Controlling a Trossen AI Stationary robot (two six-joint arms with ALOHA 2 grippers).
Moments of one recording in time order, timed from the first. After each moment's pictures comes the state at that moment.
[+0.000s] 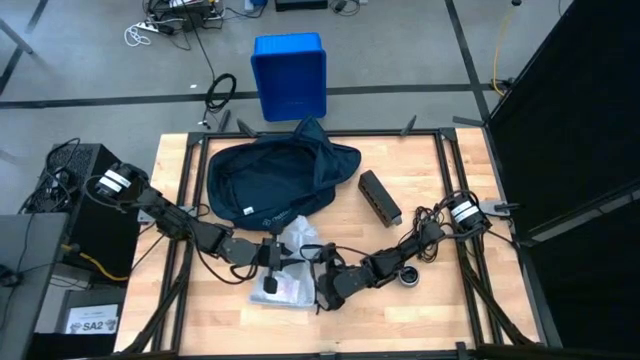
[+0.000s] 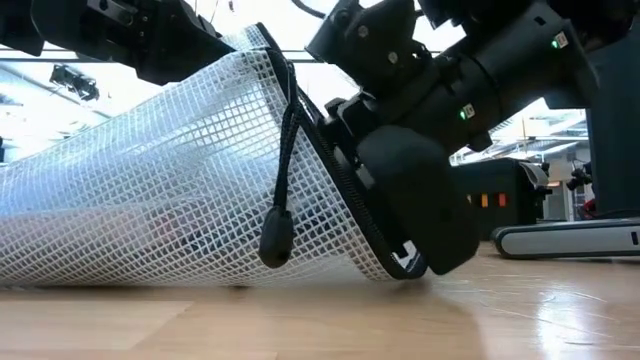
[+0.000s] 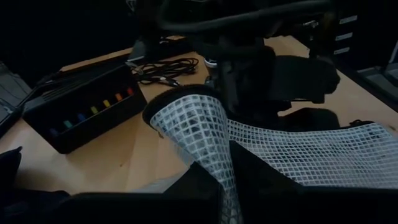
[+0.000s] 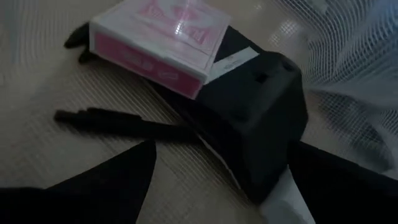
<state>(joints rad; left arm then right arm) -0.46 1.42 0.56 0.56 -0.42 0.07 0.45 2.11 1.11 0.40 0.50 -0.15</state>
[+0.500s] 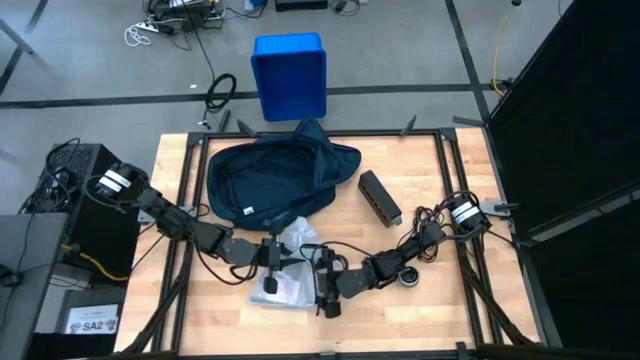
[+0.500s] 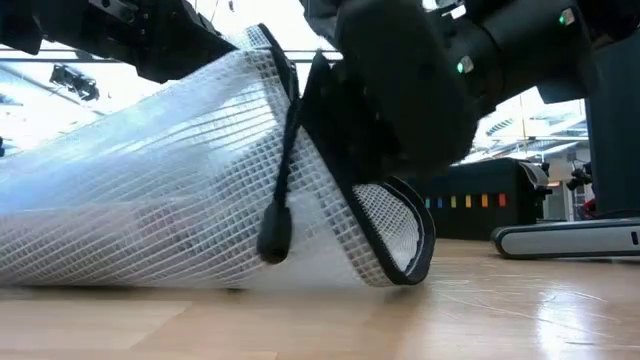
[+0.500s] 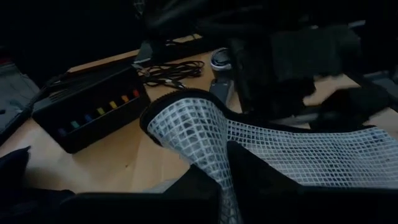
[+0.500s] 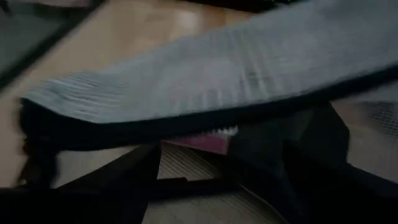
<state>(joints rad) -0.47 1.42 0.56 0.58 -0.46 0.07 0.46 2.11 1.11 0.52 0.44 0.07</state>
